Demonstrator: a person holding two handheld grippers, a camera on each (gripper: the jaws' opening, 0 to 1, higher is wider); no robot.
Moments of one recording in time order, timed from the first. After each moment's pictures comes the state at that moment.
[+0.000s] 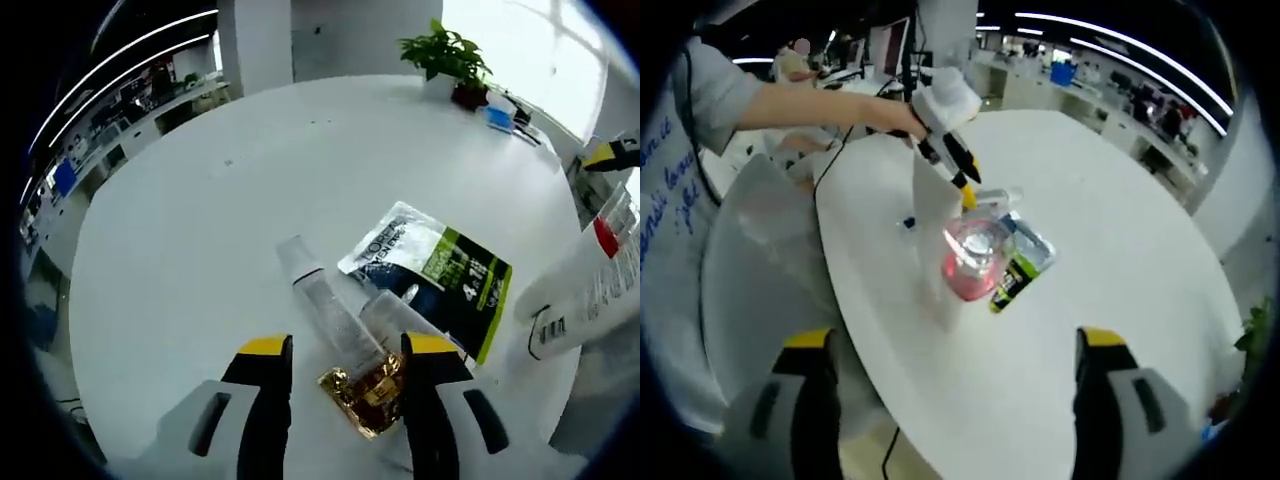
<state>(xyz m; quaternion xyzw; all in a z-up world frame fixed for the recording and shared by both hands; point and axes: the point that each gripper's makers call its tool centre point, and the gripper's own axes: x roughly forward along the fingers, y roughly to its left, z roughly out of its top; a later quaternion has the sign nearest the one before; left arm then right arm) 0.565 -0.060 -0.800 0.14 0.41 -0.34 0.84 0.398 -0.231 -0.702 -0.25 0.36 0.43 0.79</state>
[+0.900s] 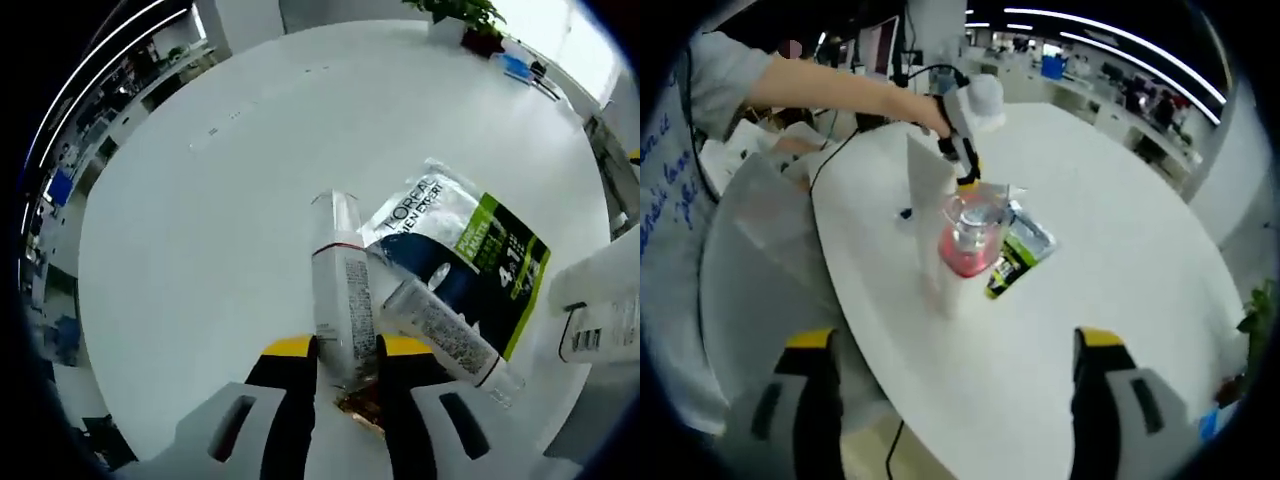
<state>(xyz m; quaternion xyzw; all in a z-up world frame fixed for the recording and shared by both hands) 0.573 -0.055 -0.819 0.22 0.49 -0.31 0.79 0.391 -0.243 -0.710 -0.24 0.37 0.41 0.80</state>
